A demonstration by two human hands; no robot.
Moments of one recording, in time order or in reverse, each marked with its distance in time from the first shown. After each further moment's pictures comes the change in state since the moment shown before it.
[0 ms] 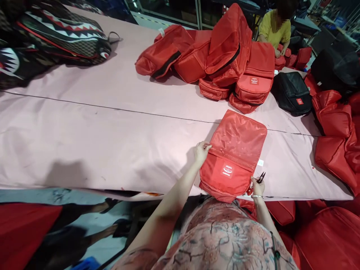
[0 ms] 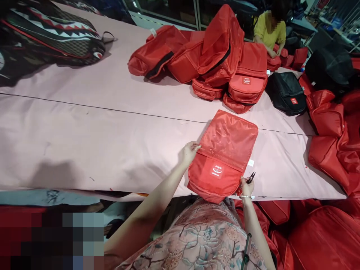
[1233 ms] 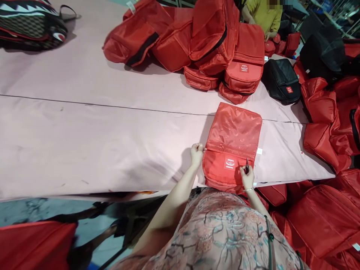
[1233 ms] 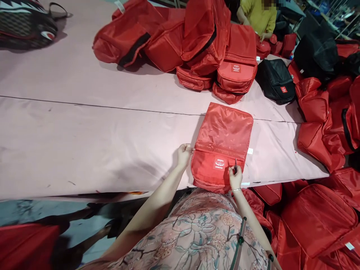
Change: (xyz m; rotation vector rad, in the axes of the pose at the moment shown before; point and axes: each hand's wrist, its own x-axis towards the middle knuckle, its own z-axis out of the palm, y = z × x) left_hand -0.046 0.002 0.023 -0.548 0.057 -0.215; right_hand -0.032 -0.011 0.004 -0.346 -0.185 -0.432
